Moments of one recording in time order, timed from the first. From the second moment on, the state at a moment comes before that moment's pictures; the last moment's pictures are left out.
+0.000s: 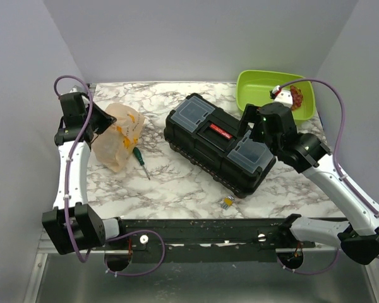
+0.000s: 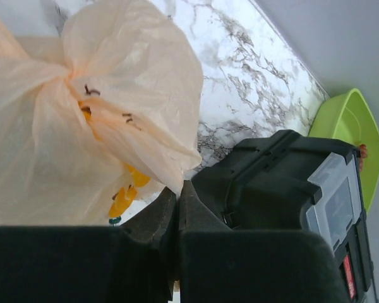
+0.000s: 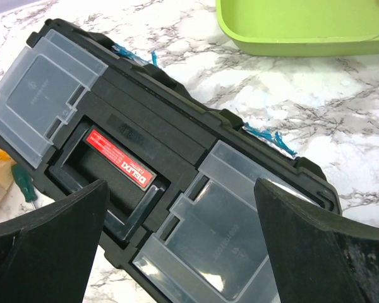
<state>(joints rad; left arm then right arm) 0.22 1.28 1.18 -0.51 0.29 -0.66 0.66 1.14 1.32 -0.73 0.51 0.56</state>
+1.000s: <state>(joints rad) -0.11 0.89 1.13 -0.61 0.46 -0.44 0.66 1.12 1.31 -0.59 0.37 0.52</state>
